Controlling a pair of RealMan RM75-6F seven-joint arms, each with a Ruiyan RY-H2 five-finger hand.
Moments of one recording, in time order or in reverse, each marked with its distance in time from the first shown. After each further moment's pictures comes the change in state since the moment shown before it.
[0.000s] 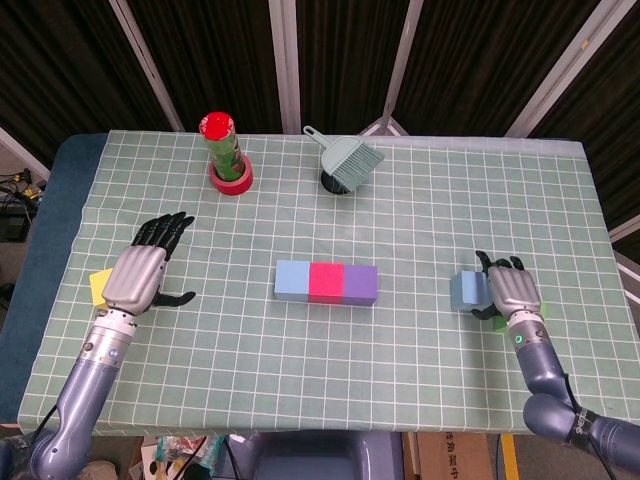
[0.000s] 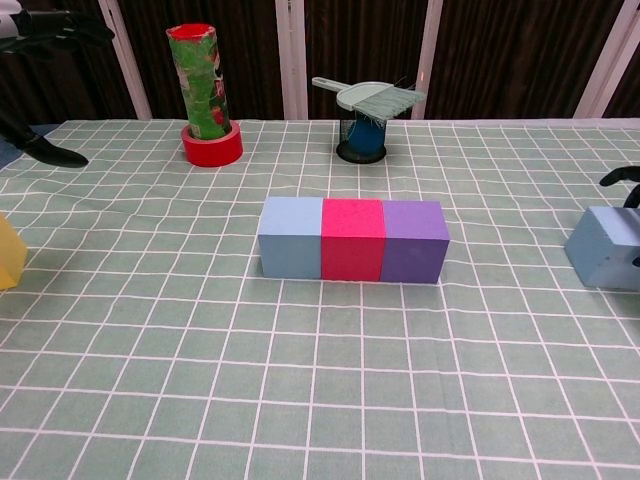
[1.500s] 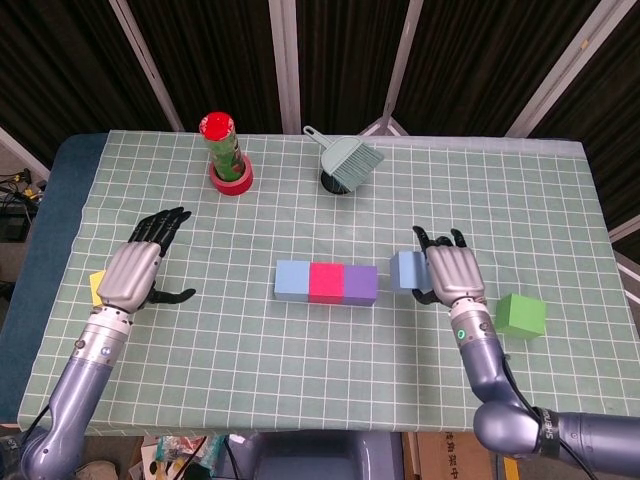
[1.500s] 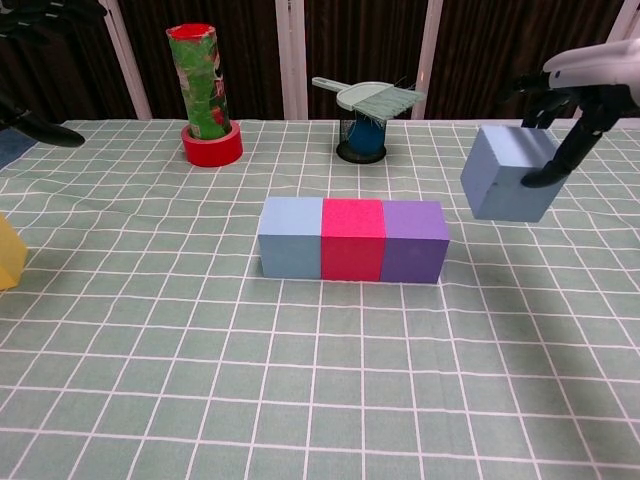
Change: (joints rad) left arm 0.008 0.051 -0.027 -0.037 -0.003 -0.023 -0.089; right arm 0.232 0.024 0.142 -0.469 0.288 0.350 -0.309
